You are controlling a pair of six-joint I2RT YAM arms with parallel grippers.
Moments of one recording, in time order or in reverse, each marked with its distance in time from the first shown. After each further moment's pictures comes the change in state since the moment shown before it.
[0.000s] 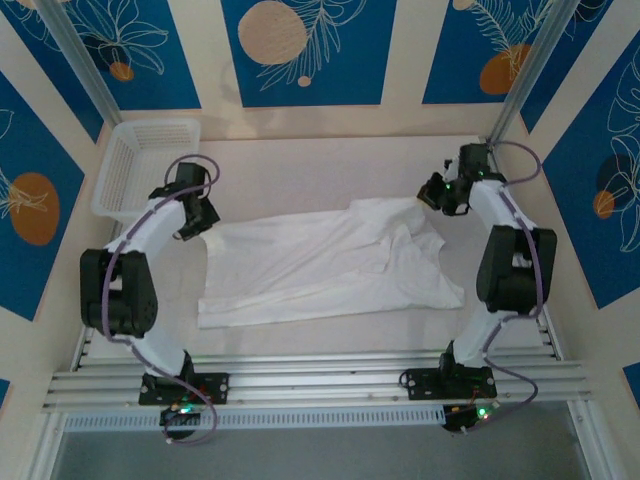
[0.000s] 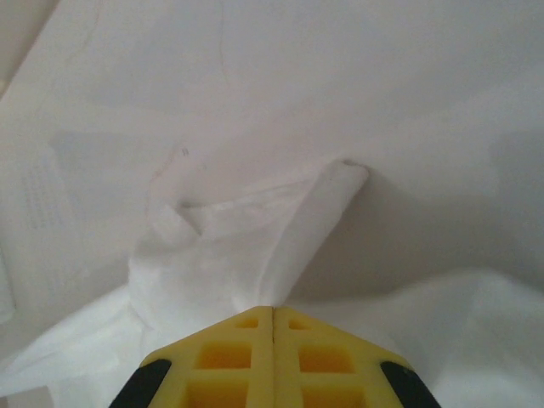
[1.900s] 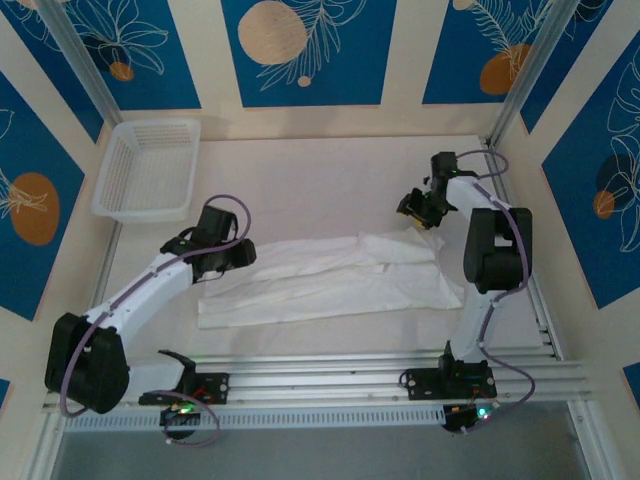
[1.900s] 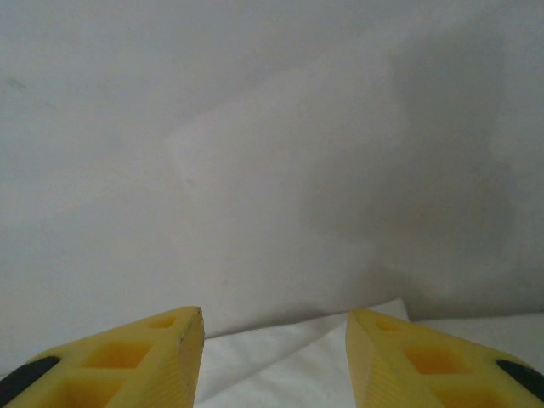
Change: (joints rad) left arm -0.305 -0.379 -0.357 0.146 0.169 0.052; right arm 0.123 0.222 0.129 -0.155 0.169 -0.021
